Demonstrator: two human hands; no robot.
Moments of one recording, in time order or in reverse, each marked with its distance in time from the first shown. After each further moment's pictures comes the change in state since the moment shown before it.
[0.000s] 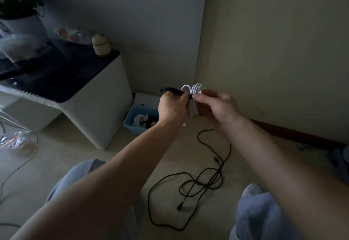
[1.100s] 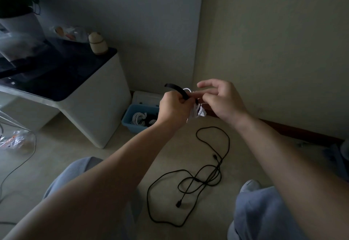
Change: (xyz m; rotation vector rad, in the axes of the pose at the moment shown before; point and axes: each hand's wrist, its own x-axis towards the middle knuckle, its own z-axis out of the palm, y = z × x) left_hand -0.003 -0.007 0.001 0.195 -0.166 0.165; right_hand -0.002 -0.016 -0.022 -0.739 -0.072 -0.309
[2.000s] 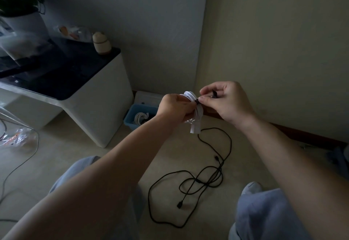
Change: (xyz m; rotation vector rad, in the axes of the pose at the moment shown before) left_hand 0.003 0.000 -0.010 -0.342 -0.164 -0.270; right_hand 0.002 0.004 -0.005 -0.067 0.022 -0.118
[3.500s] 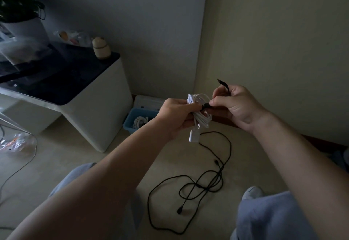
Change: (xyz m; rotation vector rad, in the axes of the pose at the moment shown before) left_hand -0.003 0.006 -0.002 -0.248 -0.192 -0.074; right_hand 0.005 -0.005 -0.019 0.515 -0.150 0.248
